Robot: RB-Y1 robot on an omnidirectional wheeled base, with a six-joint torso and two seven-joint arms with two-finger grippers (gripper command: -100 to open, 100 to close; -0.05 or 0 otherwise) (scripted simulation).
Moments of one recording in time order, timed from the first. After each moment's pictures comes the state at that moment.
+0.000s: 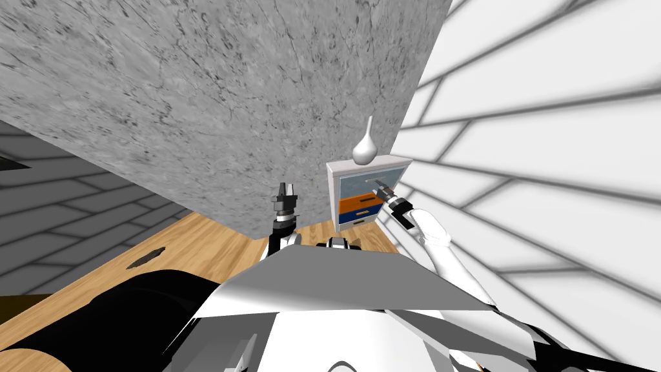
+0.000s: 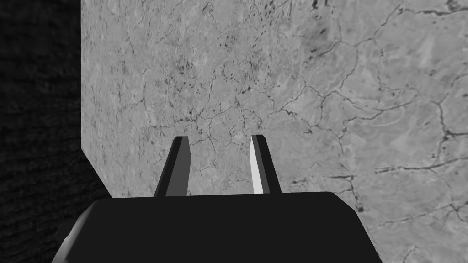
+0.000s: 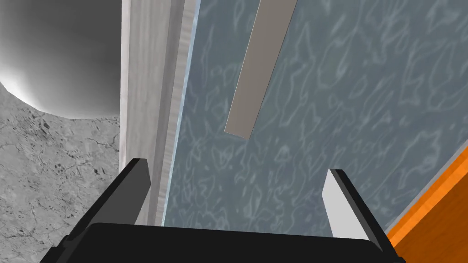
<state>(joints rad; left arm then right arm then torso) 0.50 0.05 -0.07 -2.27 0.06 -0.60 0.11 0.02 -0.48 -0.16 -1.76 1.38 -0.42 1.44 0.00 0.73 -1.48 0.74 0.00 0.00</state>
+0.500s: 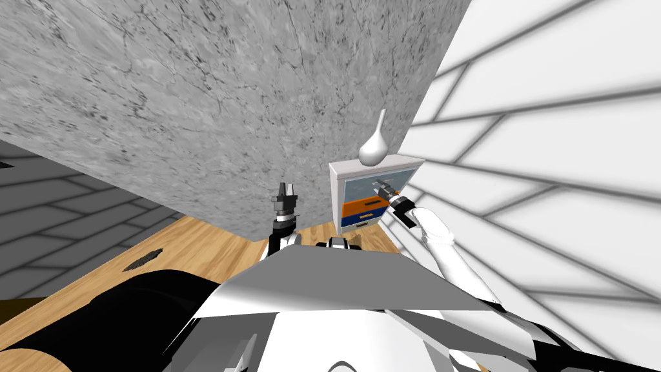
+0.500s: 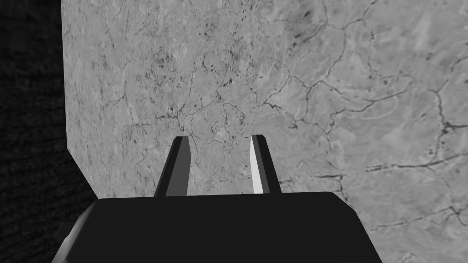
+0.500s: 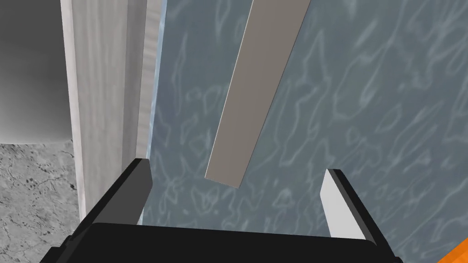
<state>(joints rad) 0.50 0.05 -0.07 -2.27 0.06 -0.60 0.11 0.00 -0.51 -0.17 -1.75 1.39 -0.42 1.41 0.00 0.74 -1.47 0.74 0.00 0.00</state>
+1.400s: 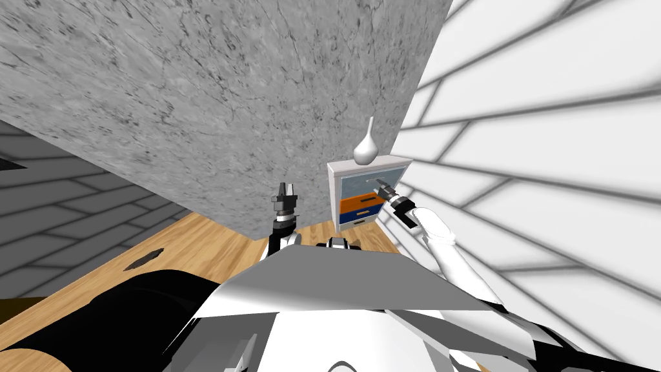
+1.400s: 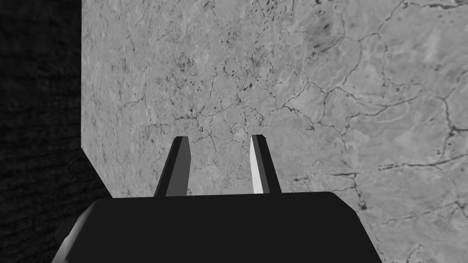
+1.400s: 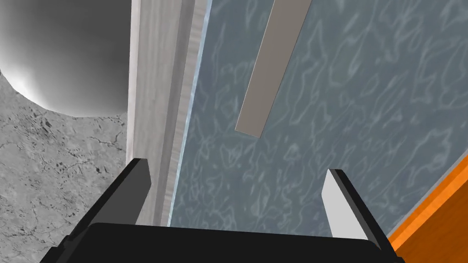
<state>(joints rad) 0.50 0.05 -0.07 -2.27 0.06 -0.60 0.11 0.01 -0.52 -0.17 -1.75 1.38 -0.43 1.39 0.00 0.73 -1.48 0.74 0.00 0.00</state>
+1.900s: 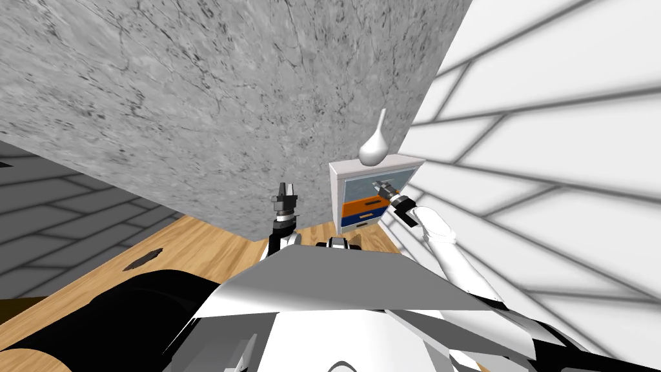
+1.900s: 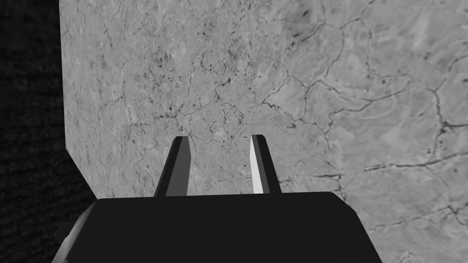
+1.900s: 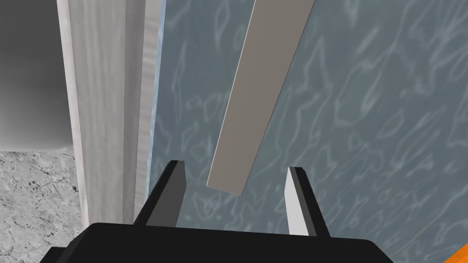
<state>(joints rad) 0.50 0.05 -0.07 -2.27 0.06 -0.60 0.11 -0.01 -0.53 -0.17 -1.74 1.37 -0.43 1.38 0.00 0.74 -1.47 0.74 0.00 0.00</state>
